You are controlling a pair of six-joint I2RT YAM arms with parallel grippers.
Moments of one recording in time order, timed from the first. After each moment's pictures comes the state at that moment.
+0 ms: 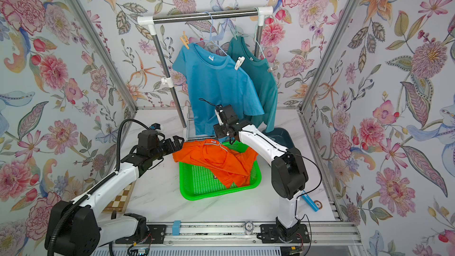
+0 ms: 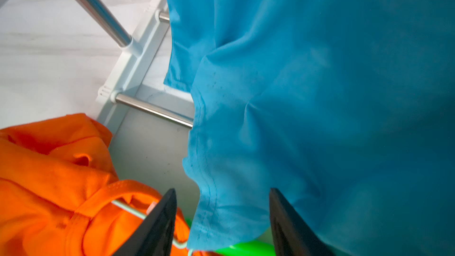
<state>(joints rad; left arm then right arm) -0.26 1.24 0.79 -0.16 0.14 -0.56 0.64 1.87 1.60 -0.55 0.10 0.11</state>
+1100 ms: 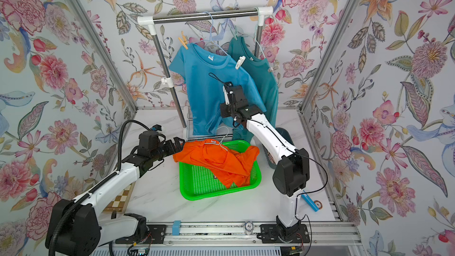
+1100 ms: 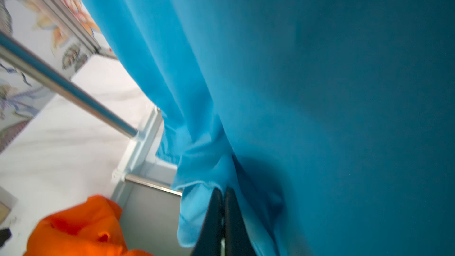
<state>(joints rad) -0.26 1.25 0.77 -0.16 0.15 -0.56 0.53 1.92 1.93 -0.54 0.09 0.14</state>
